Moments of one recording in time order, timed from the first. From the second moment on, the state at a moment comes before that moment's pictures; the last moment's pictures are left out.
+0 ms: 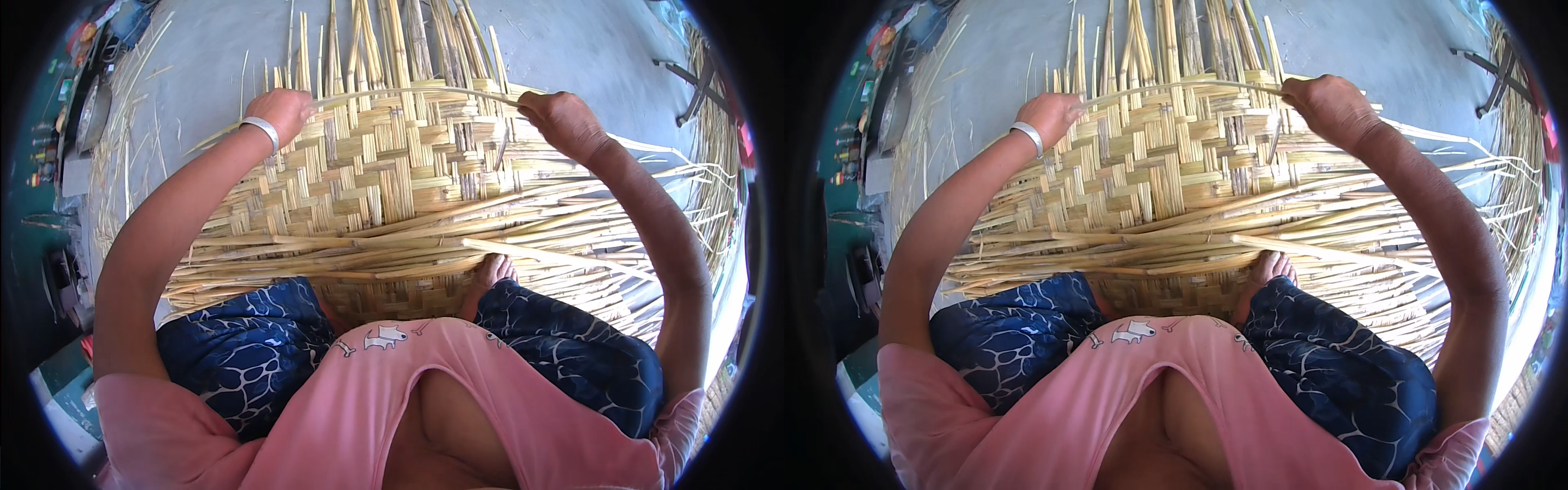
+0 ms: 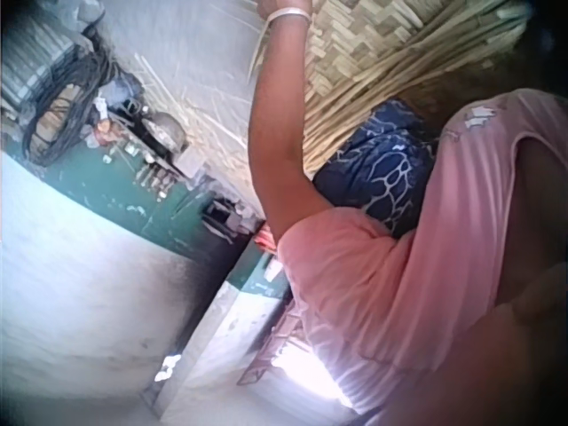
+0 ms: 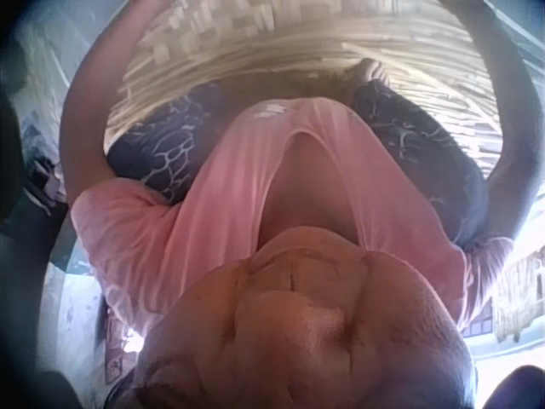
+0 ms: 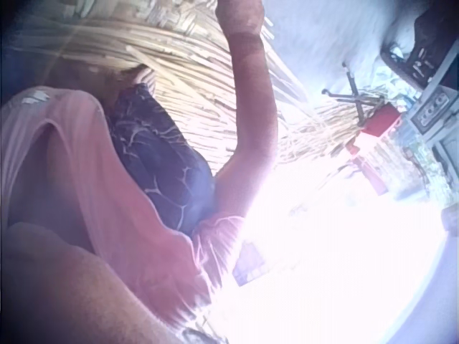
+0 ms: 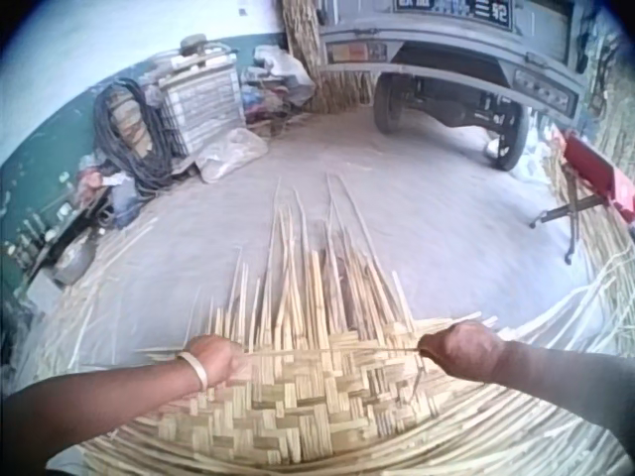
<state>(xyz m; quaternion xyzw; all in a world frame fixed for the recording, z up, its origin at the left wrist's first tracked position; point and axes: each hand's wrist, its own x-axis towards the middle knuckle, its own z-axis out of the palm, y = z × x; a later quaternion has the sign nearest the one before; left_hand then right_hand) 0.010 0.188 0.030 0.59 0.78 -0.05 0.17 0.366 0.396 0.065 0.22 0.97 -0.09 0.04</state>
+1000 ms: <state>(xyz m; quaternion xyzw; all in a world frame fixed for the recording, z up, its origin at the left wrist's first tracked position) -0.085 0.277 -0.001 0.27 0.85 0.36 0.26 0.268 0.457 0.004 0.49 0.66 -0.56 -0.07</state>
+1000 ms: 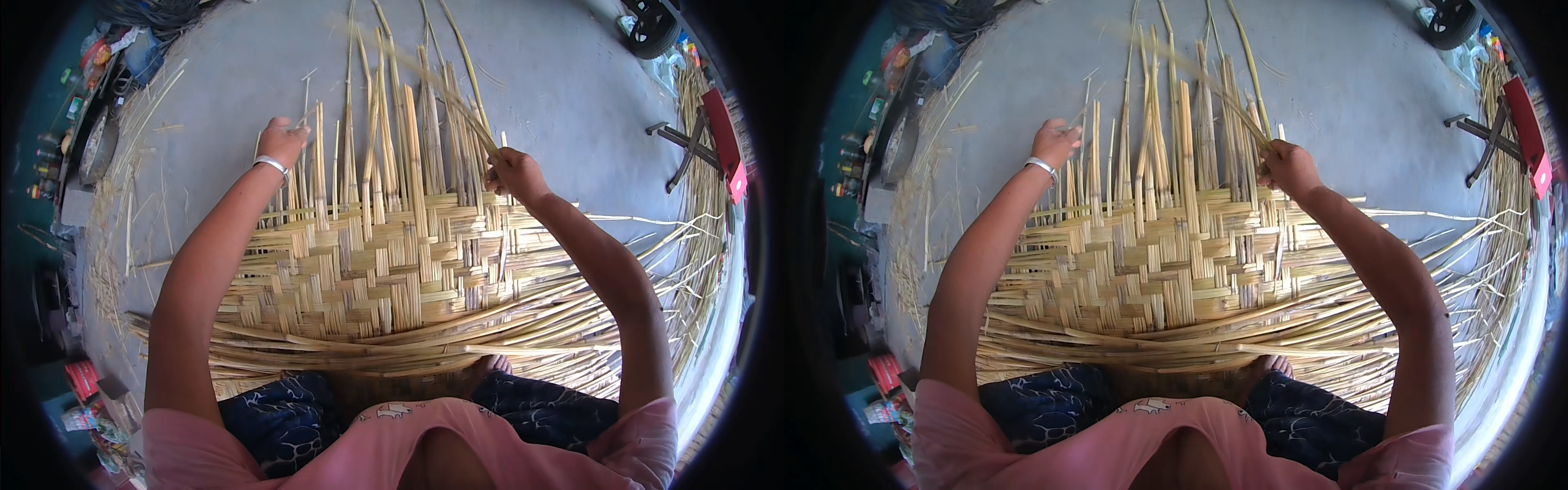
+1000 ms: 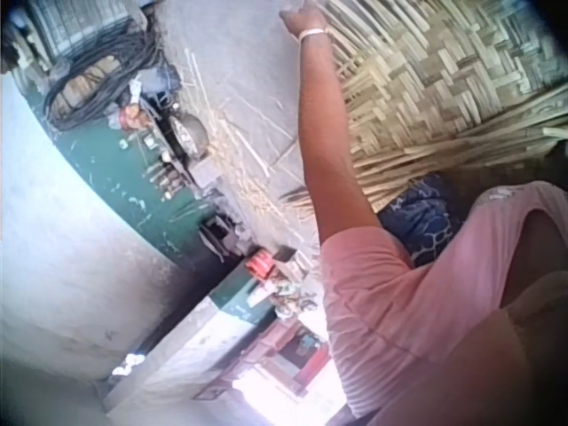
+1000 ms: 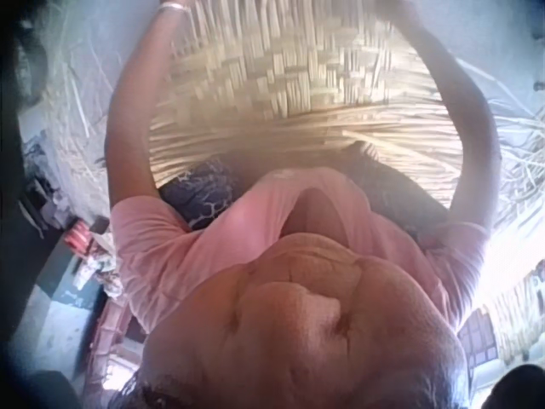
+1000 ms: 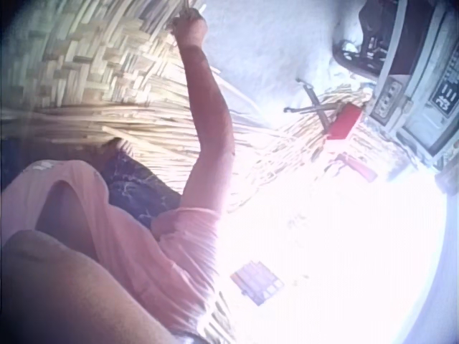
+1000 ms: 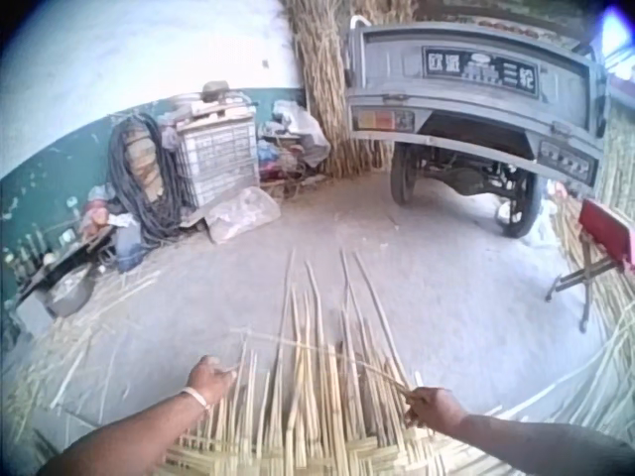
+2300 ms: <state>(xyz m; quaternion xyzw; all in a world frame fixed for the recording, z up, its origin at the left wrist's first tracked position) -0.017 0.337 -0.074 0.29 0.73 0.34 0.52 0.166 0.408 -0.053 0.47 0.53 -0.70 -0.06</state>
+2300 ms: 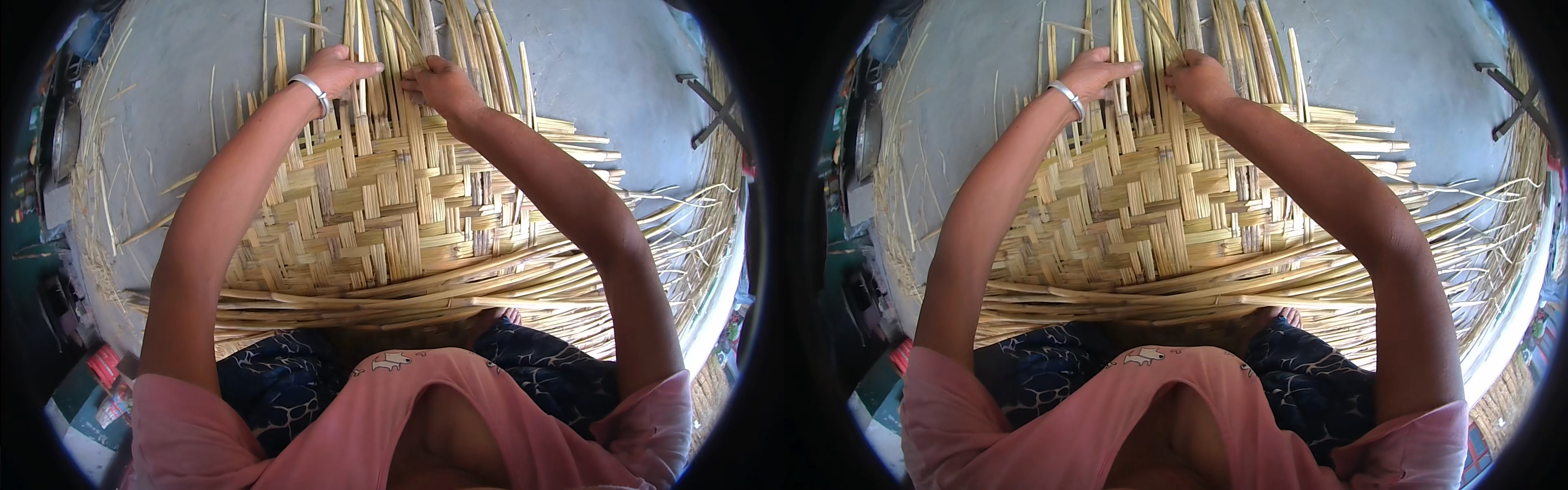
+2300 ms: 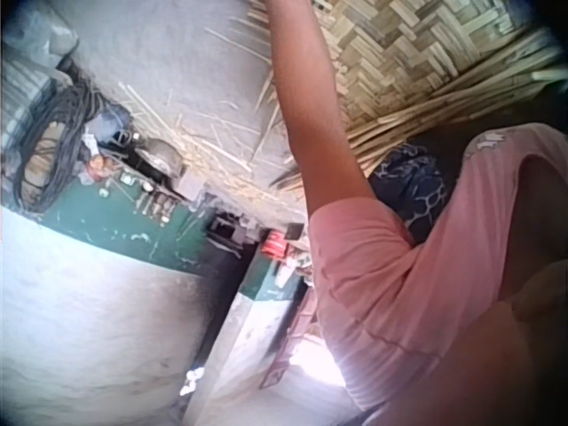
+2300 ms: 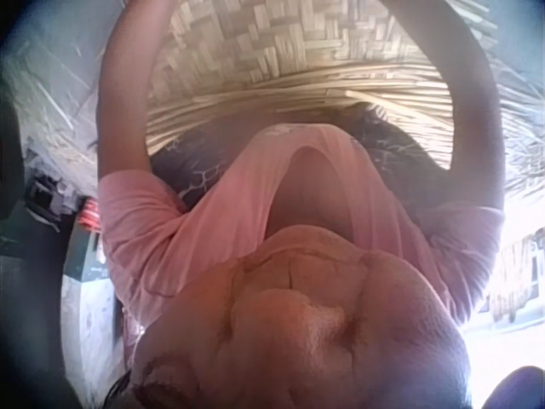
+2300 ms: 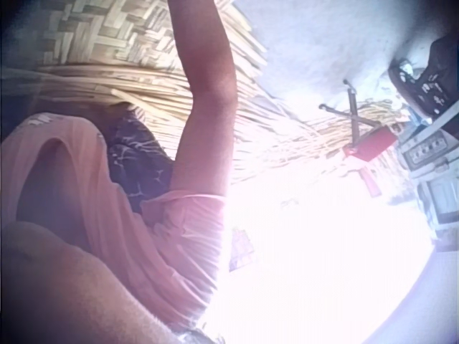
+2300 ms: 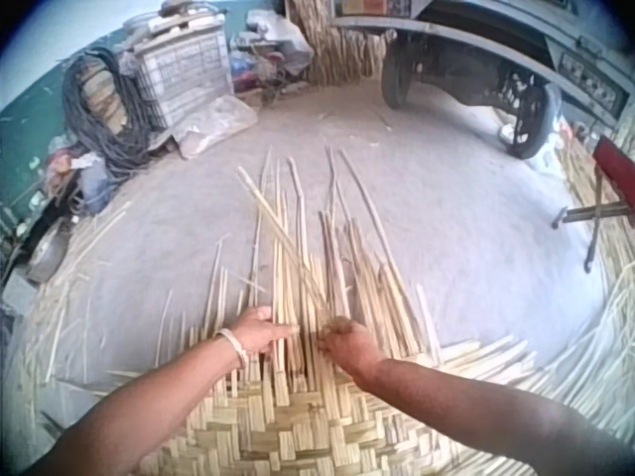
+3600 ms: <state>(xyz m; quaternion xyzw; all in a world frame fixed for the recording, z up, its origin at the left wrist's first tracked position) -0.014 0.339 -0.026 0.14 0.54 0.66 0.50 0.172 0.424 -0.044 0.39 0.68 -0.62 0.06</state>
